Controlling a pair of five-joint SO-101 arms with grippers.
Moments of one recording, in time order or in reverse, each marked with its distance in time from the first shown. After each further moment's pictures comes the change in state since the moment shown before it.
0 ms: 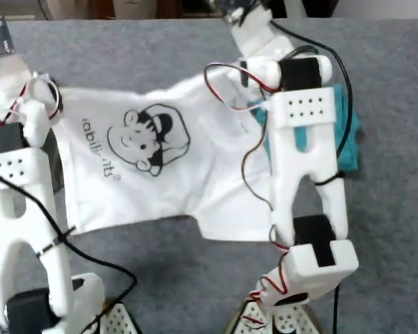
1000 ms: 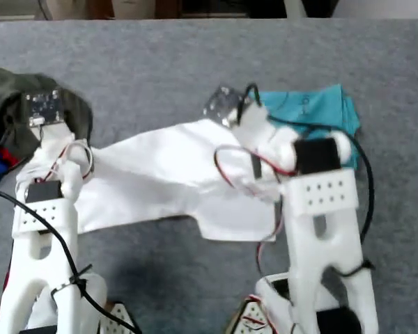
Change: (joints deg) left arm 2.5 -13.6 40.8 -21.1 -2.3; right arm -1.1 -40.8 45.8 14.0 10.2
